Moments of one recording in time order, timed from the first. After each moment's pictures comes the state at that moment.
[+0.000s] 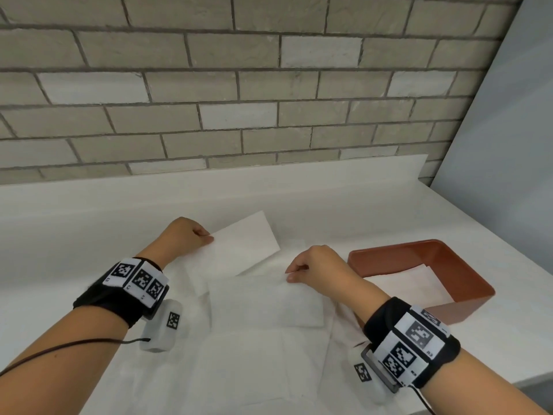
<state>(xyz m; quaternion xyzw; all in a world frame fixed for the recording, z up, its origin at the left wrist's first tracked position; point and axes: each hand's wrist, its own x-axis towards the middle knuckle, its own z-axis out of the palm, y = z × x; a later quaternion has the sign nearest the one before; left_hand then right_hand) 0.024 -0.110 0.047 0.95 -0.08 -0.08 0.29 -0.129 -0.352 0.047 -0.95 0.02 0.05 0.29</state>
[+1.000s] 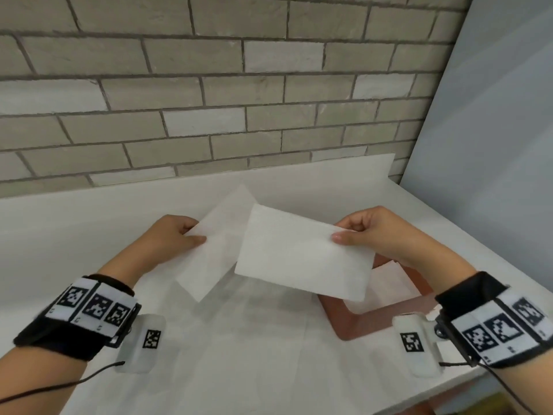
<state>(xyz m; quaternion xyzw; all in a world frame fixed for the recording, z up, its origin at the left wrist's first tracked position) -0.024 -0.144 0.097 0.89 -0.15 -0.12 0.41 -0.183 -0.455 0.128 -0.87 0.10 0.00 0.49</state>
